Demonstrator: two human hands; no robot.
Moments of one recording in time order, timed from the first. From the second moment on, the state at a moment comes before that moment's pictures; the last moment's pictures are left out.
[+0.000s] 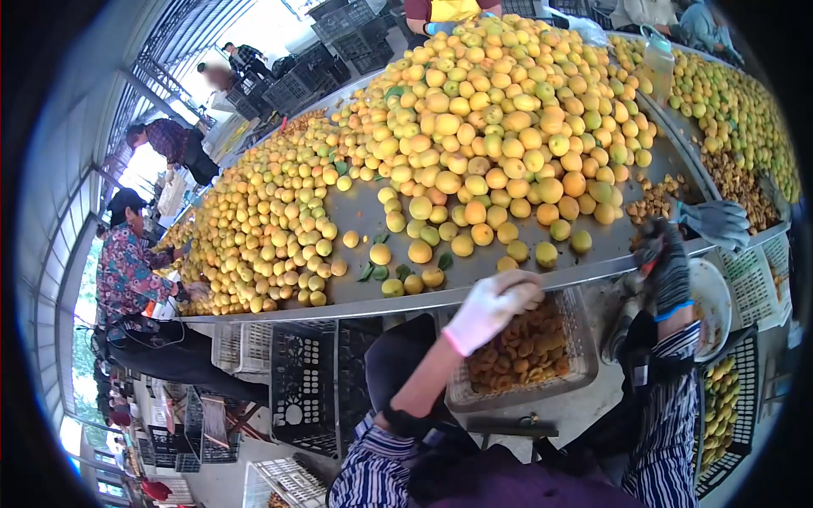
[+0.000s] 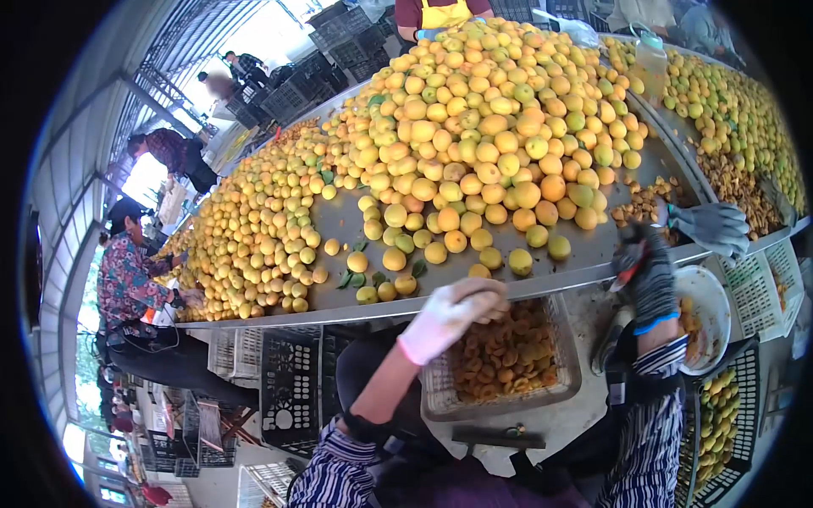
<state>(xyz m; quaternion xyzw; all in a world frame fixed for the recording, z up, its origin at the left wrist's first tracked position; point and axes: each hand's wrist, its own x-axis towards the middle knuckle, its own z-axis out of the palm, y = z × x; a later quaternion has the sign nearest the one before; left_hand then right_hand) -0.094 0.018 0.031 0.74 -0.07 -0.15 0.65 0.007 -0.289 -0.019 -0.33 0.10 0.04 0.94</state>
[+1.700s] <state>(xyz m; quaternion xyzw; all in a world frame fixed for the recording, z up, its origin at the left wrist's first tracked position) 0.039 0.199 -0.048 0.95 0.20 0.09 0.21 0.024 -0.129 0.000 -0.54 0.08 0.11 0.83</state>
